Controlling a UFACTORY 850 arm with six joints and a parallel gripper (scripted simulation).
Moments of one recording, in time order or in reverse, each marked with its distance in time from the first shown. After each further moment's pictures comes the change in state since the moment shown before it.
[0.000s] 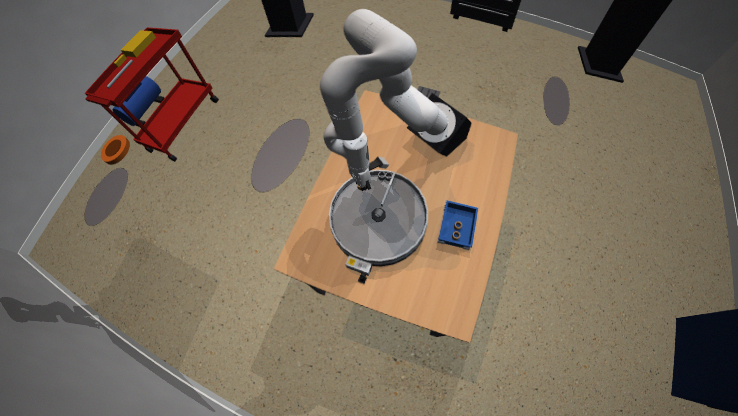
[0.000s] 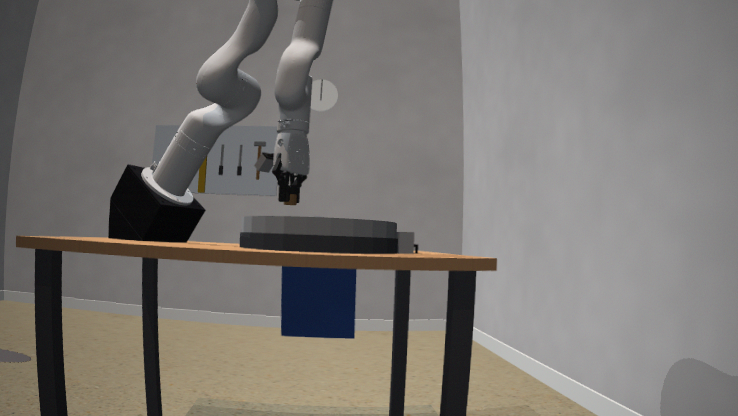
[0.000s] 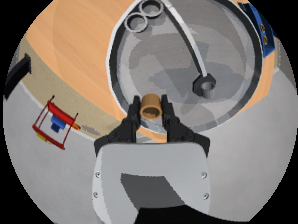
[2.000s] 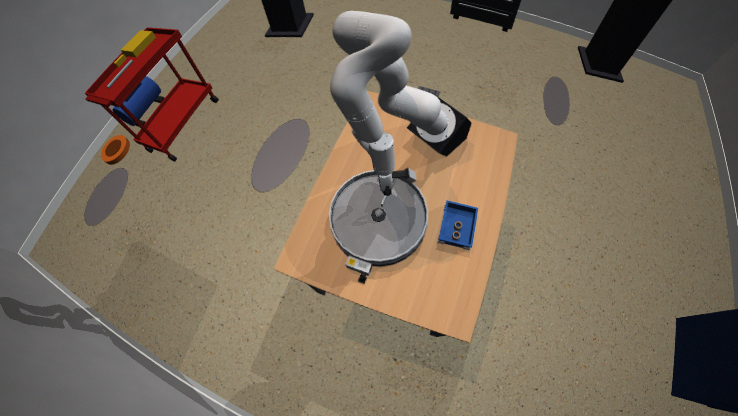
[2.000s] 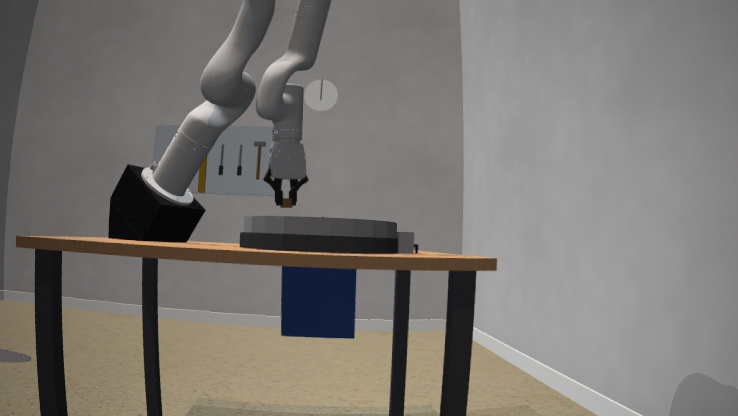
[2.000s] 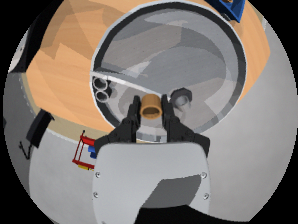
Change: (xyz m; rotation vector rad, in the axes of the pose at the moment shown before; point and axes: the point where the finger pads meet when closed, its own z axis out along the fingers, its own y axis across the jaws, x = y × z) arm 0.072 0.079 0.002 -0.070 0.029 0.480
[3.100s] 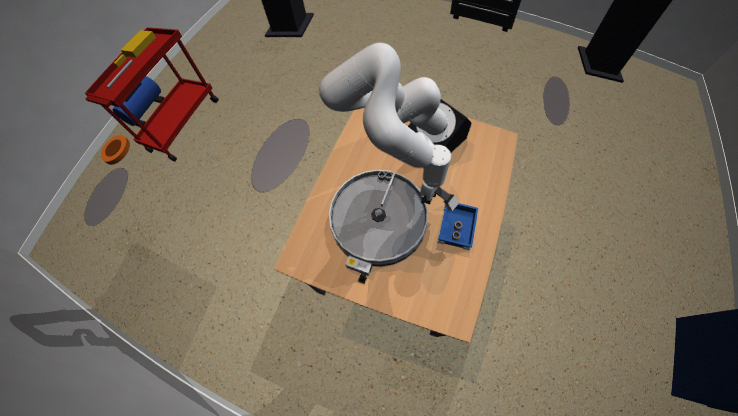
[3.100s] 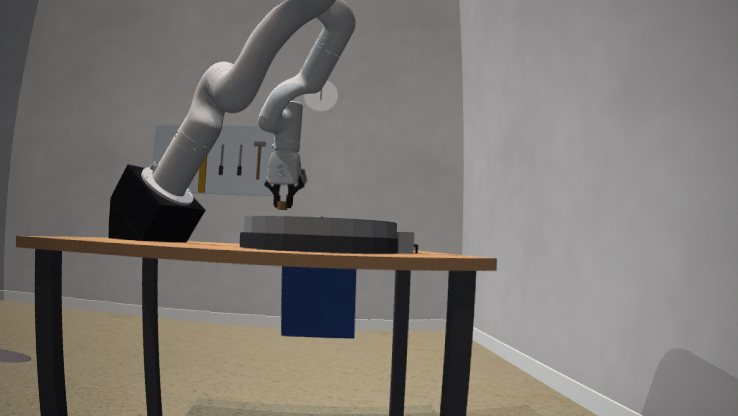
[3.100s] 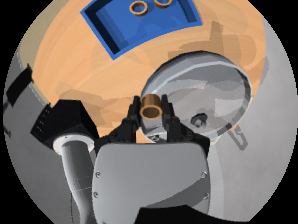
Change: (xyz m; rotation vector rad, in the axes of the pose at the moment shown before) arm 0.170 0.069 0.008 0.049 -0.049 0.798
